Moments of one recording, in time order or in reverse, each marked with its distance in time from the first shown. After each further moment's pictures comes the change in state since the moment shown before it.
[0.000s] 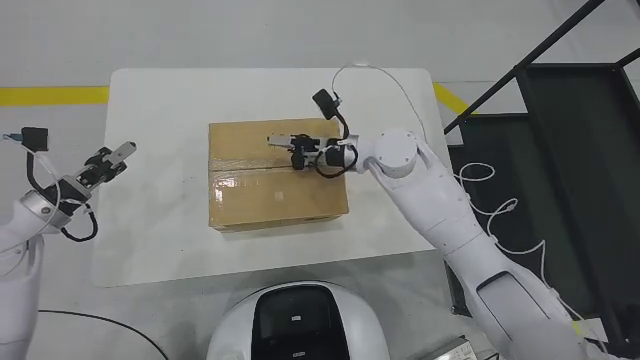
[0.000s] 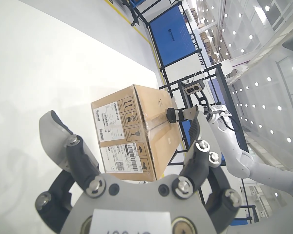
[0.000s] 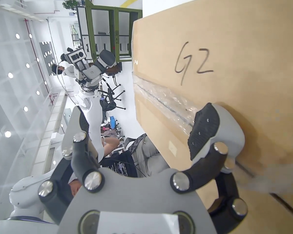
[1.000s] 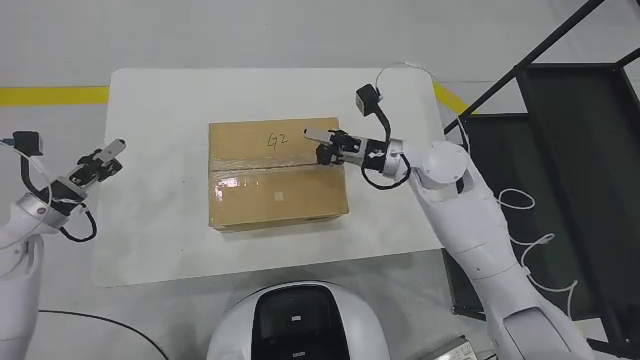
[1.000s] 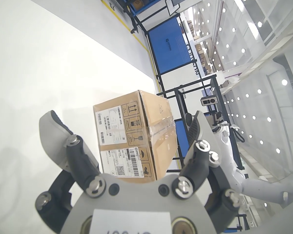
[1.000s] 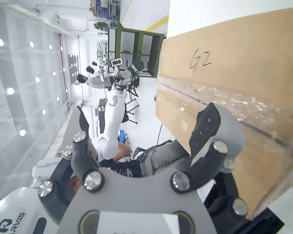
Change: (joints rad) left arm -0.010 0.006 0.003 0.085 -0.071 -0.015 0.040; right arm -0.136 0.057 0.148 -0.209 0.063 -0.073 0.056
